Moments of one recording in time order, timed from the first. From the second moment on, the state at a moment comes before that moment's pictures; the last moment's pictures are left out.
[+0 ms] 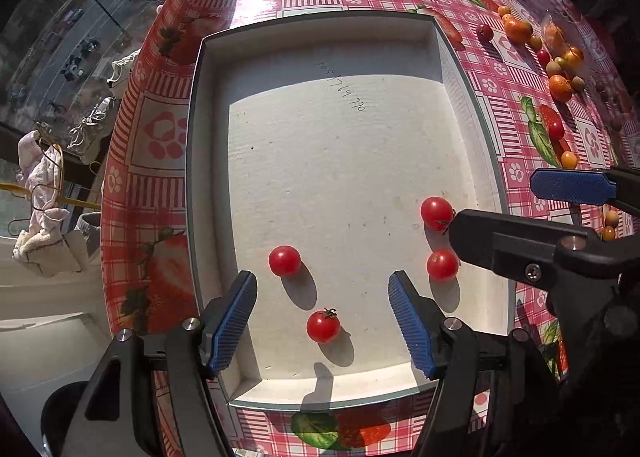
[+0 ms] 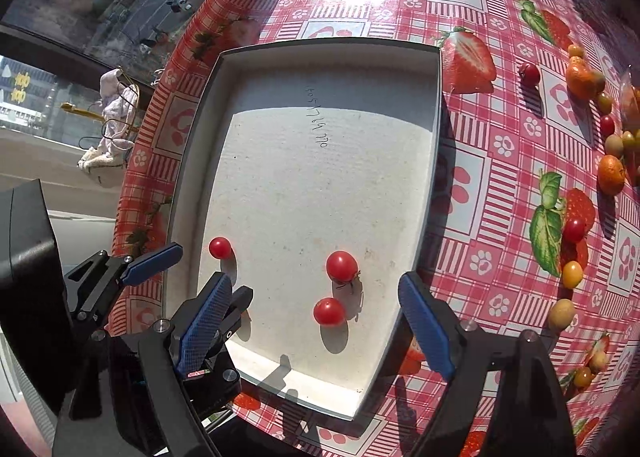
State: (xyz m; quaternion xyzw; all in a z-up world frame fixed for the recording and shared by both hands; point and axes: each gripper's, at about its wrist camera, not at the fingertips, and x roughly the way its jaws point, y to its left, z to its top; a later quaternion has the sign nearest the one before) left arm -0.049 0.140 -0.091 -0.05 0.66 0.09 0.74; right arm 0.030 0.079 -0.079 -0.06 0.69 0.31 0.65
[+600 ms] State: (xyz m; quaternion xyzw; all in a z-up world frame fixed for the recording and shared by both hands) left arm 0.006 0.034 -0.059 0.01 0.65 -0.01 0.76; right arm 0.025 -0.120 -0.106 0.04 0.73 0.13 0.67
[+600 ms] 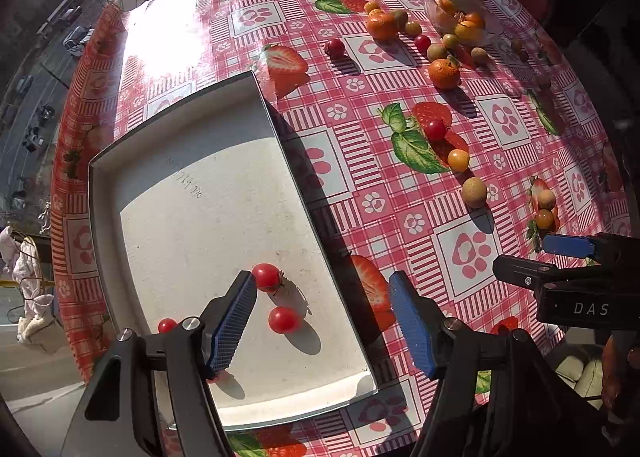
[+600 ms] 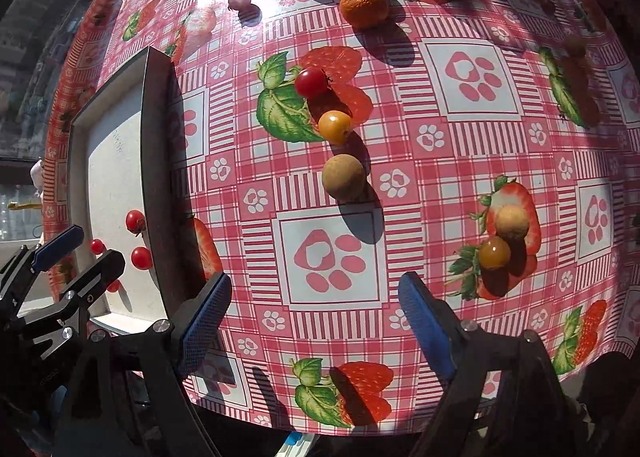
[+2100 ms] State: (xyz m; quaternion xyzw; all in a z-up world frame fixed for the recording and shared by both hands) left arm 0.079 -0.084 -0.131 0.02 0.68 -0.05 0.73; right arm 0.058 -0.220 -0.131 0.09 0.72 0.07 0.68
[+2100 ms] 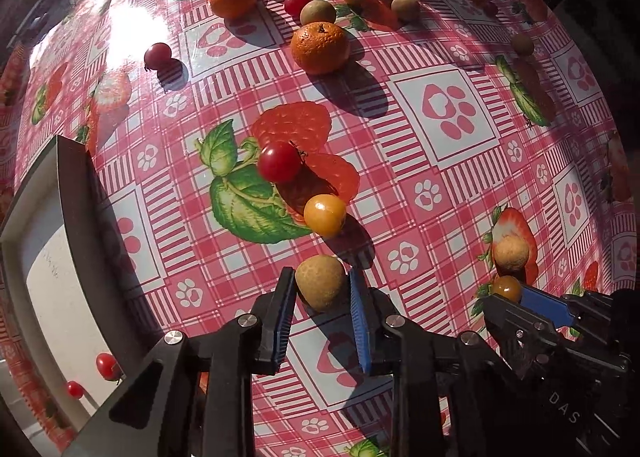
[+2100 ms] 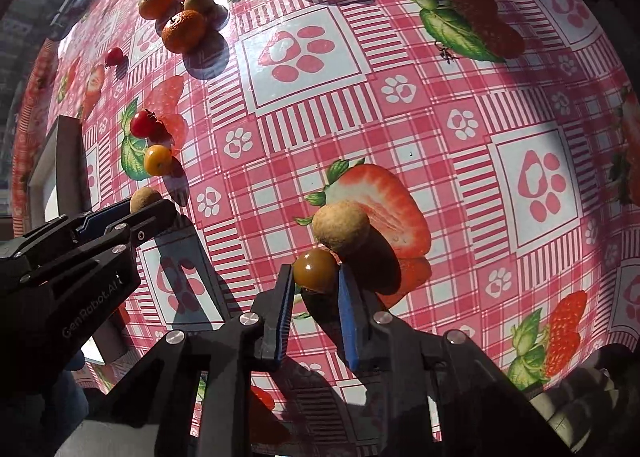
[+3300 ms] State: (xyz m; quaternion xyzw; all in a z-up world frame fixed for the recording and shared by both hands) left arm -0.010 0.091 -0.068 -0.08 0.63 0.04 0.77; right arm 0.049 -0.110 -0.088 0.04 0.70 0.16 0.69
